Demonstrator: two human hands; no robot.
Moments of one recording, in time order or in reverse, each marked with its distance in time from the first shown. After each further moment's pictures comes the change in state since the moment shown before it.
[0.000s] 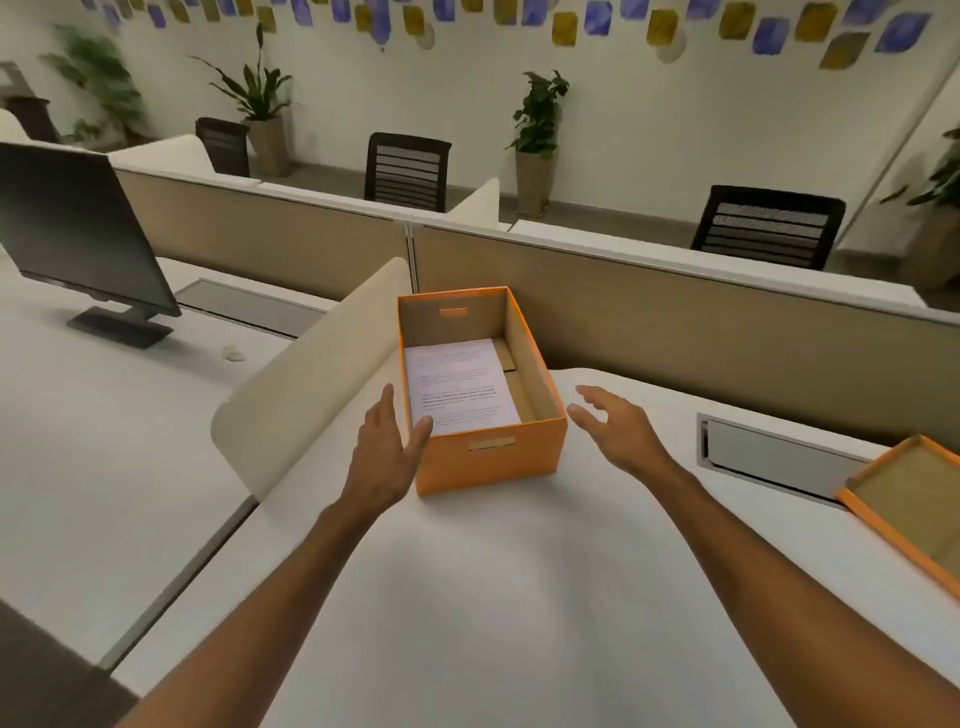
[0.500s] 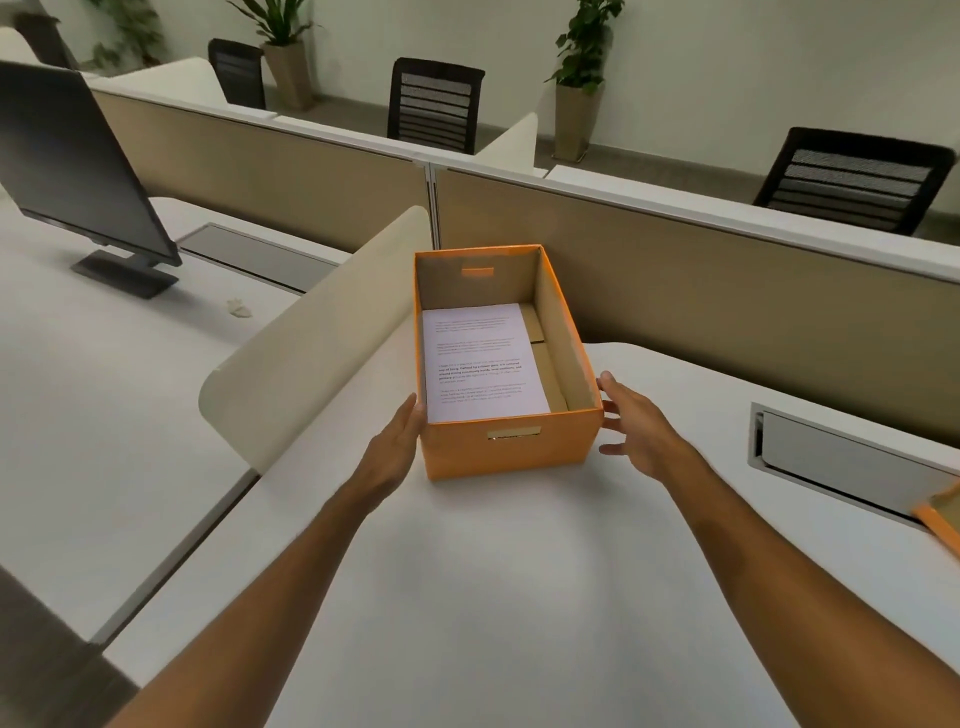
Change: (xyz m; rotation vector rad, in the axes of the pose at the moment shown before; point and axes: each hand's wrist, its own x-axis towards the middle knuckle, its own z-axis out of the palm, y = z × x) left_hand 0.032 -0.041 0.028 -0.394 -0.249 -0.289; right_hand 0.067 0.036 0.049 0.584 -0.205 0.518
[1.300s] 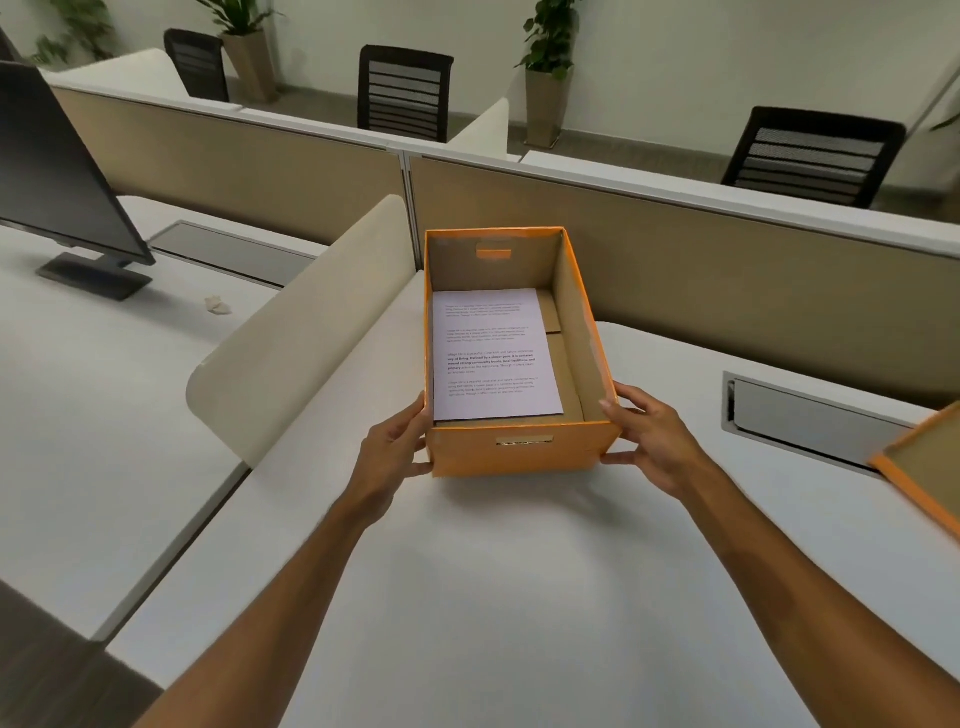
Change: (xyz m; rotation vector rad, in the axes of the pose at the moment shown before) left_hand -0.040 0.007 0.012 -0.306 -0.083 0.073; right_hand -0.065 0.036 -0.032 0.171 -0.043 -0.137
